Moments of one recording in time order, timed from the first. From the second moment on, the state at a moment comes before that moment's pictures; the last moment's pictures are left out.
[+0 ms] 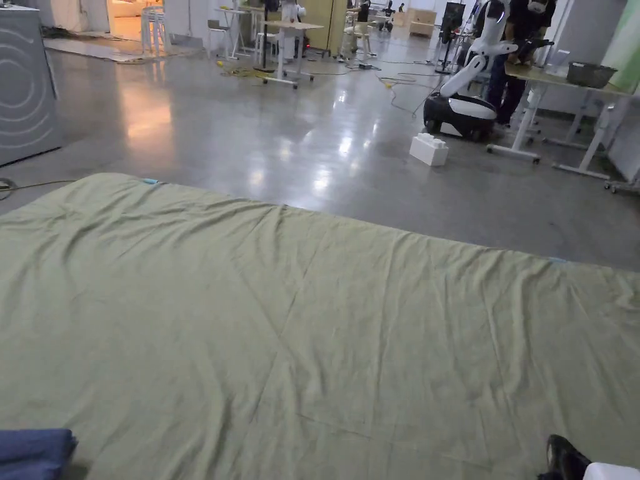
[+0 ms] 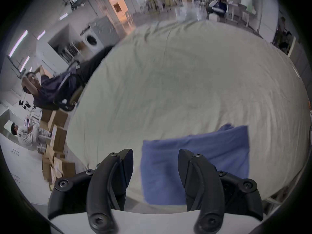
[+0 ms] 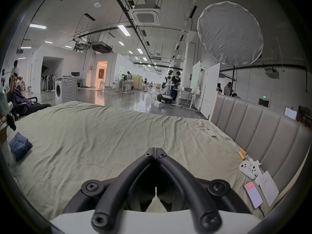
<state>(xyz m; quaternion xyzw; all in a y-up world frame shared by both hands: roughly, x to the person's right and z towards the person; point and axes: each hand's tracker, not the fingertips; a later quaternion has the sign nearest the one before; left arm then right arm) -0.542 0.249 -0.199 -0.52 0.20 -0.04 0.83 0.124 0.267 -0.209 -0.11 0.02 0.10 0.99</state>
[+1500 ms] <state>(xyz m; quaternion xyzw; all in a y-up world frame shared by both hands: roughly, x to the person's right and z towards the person) -0.174 0.266 -0.189 -0.11 0.11 0.00 0.99 0.138 0.261 -0.195 -0.08 0.01 0.04 1.00</state>
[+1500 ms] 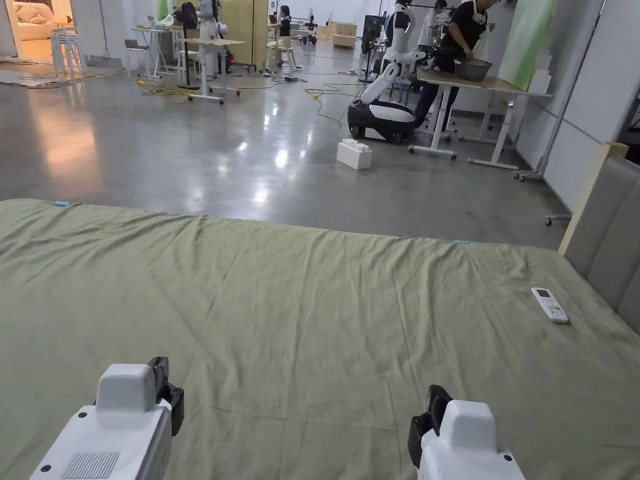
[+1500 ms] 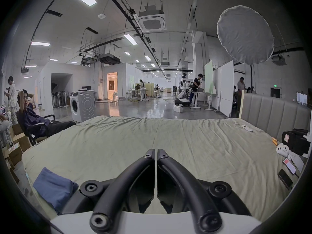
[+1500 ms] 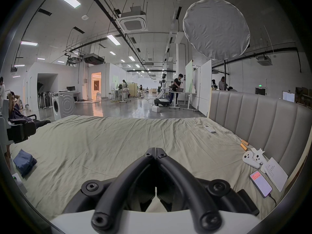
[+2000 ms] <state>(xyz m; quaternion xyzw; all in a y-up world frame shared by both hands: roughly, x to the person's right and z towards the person) -0.172 0.265 -0.188 -0.11 0.09 0.00 0.99 0.135 0.259 -0.196 -0.09 0.01 0.04 1.00</state>
